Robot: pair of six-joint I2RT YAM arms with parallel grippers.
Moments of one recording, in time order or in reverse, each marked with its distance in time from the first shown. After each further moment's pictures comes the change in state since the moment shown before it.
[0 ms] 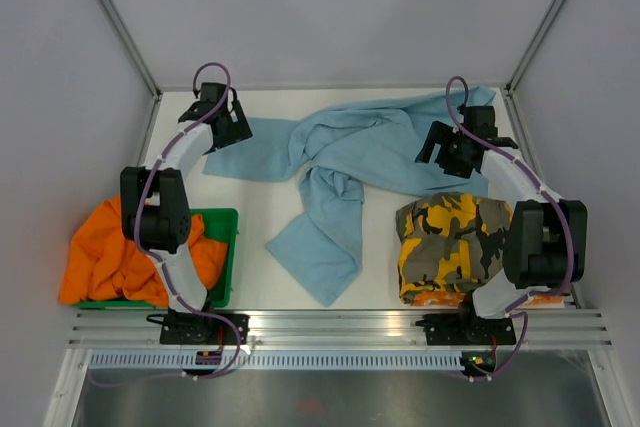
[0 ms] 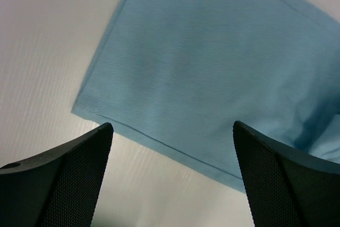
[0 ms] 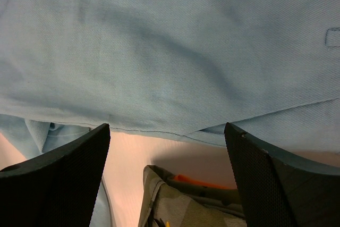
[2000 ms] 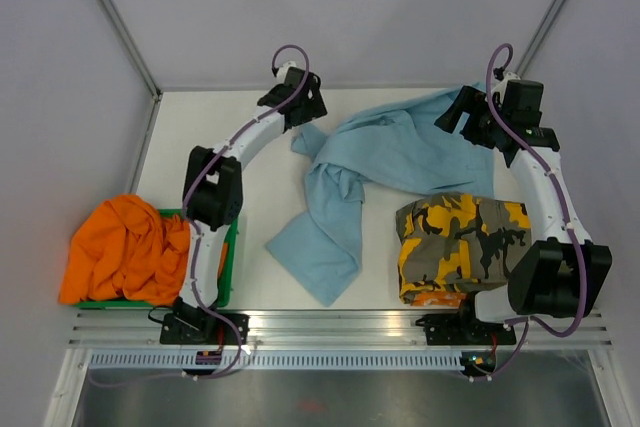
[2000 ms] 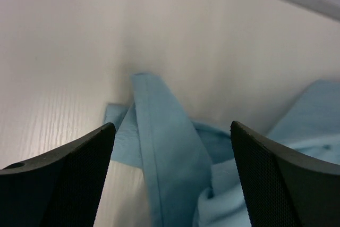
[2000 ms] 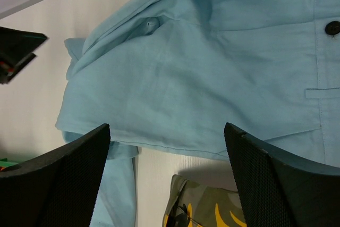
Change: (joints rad) left arm -0.334 0.313 0.474 0.059 -0.064 -0.195; right arm -0.110 -0.173 0.168 -0.046 -0.144 -0.028
